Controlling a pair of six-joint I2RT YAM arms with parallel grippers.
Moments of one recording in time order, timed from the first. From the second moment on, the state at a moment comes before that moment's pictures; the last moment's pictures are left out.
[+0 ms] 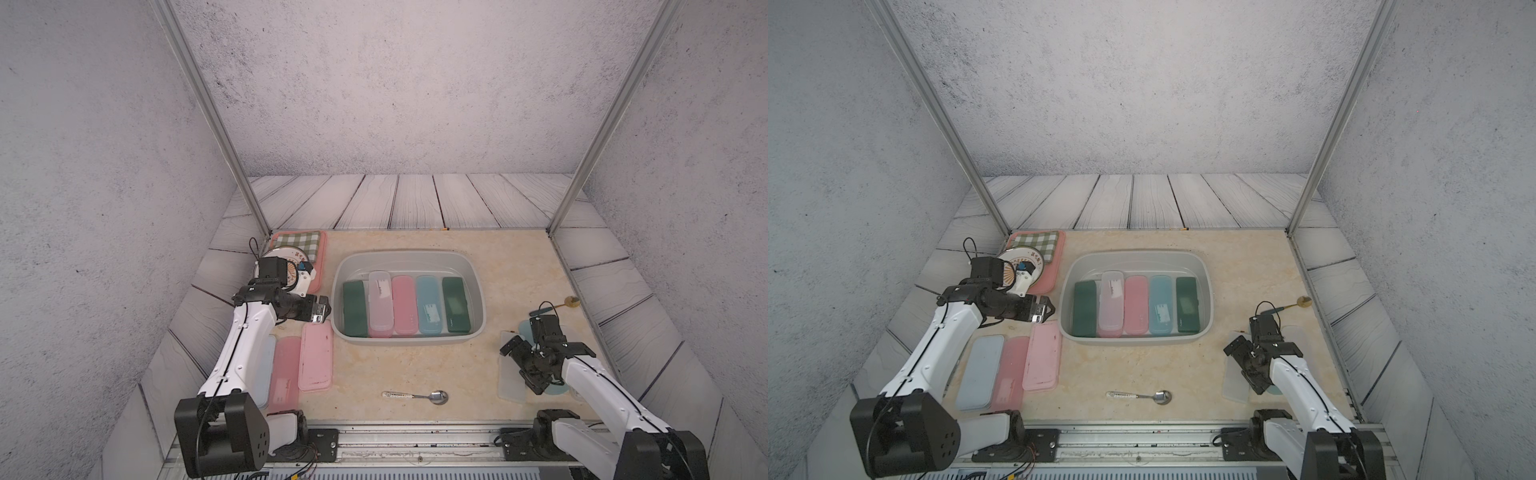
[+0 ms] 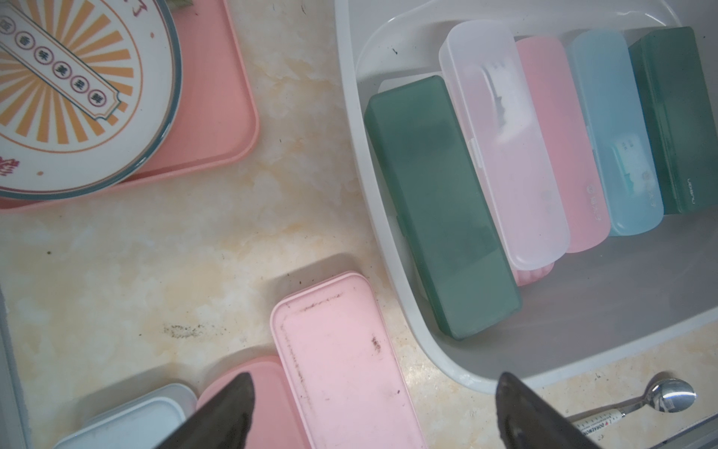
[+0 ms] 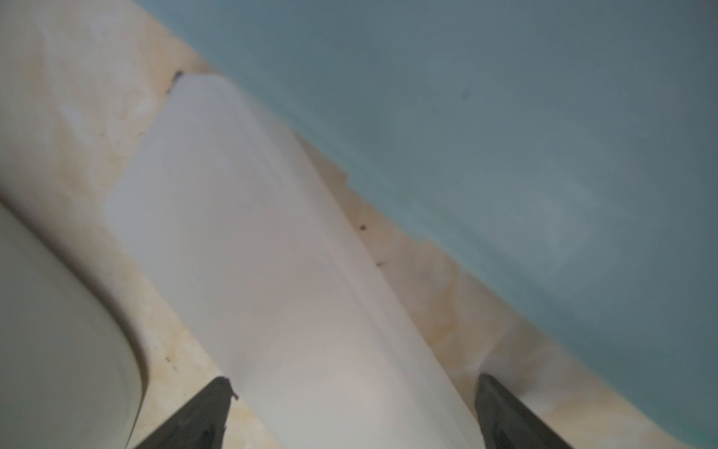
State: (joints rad) left arm 0.07 1.26 1.06 -0.90 0.31 0.22; right arm 0.06 1.01 0.45 -0.70 -0.16 0.96
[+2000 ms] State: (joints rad) left arm 0.07 1.26 1.06 -0.90 0.31 0.22; right arm 0.56 1.17 1.12 -1.03 0.29 0.88
